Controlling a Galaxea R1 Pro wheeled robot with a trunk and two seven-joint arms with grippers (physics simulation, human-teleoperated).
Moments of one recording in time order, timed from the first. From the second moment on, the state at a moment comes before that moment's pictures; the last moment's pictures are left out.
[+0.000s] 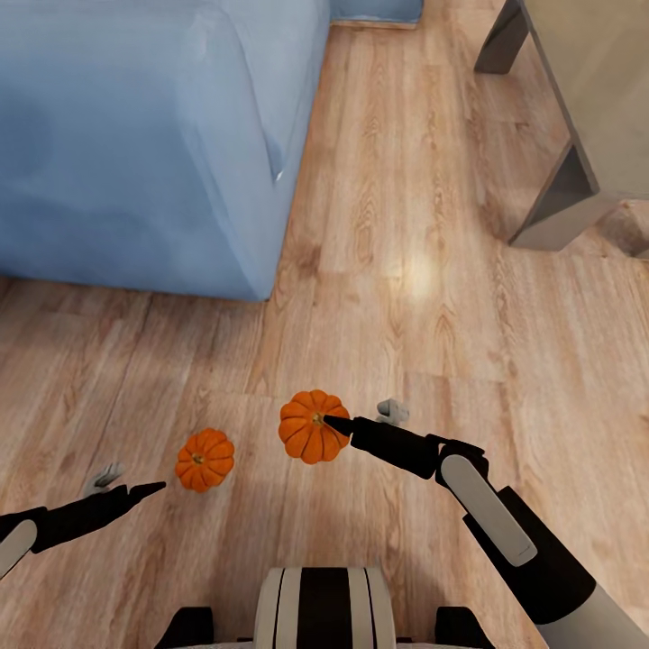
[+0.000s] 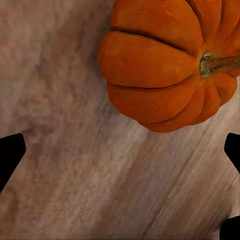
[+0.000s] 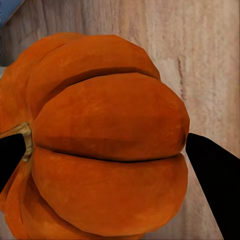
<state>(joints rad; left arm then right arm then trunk) -0.49 0.60 -0.20 -0.76 0.89 0.56 -0.65 -0.56 -0.19 0.48 -1.54 -1.21 0.63 -0.19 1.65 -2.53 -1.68</state>
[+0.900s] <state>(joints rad) -0.49 0.62 -0.10 -0.77 0.89 0.56 -0.65 -0.56 -0.19 0.49 -1.54 -1.20 0.63 -0.19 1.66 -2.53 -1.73</state>
